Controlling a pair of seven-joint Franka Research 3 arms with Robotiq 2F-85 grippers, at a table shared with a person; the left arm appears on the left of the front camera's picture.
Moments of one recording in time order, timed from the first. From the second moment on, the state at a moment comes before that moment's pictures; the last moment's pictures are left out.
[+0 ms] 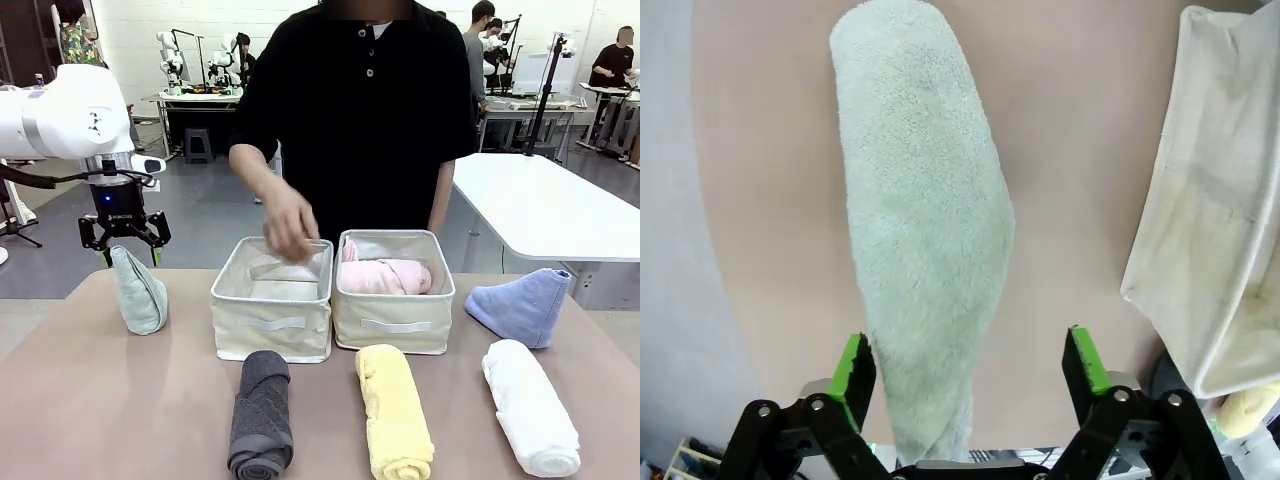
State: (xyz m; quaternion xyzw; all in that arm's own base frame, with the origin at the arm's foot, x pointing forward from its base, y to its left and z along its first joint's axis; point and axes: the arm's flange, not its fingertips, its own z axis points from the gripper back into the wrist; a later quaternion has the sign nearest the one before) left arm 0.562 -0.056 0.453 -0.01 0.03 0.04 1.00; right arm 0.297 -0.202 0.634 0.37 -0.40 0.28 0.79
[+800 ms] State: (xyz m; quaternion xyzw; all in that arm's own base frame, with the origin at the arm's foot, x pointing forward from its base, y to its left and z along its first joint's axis) left arm 0.563 -0.051 0.456 0.00 0.03 0.05 1.00; right arm 0.297 -0.202 0.634 0.37 -0.40 0.28 0.79
